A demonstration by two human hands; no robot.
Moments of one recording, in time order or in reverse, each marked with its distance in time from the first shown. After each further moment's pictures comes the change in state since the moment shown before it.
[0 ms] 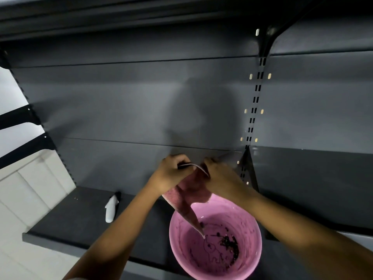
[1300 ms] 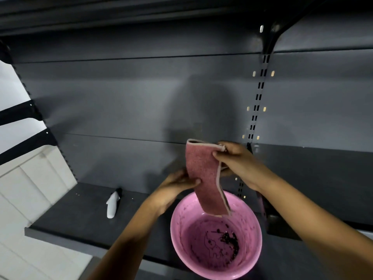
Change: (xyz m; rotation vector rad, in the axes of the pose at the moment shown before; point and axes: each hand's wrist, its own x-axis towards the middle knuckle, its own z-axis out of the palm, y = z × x) left_hand -0.037 -0.020 0.023 -0.831 -0.230 -0.203; right_hand -0.018 -0.013 -0.059 0.840 -0.057 0.145
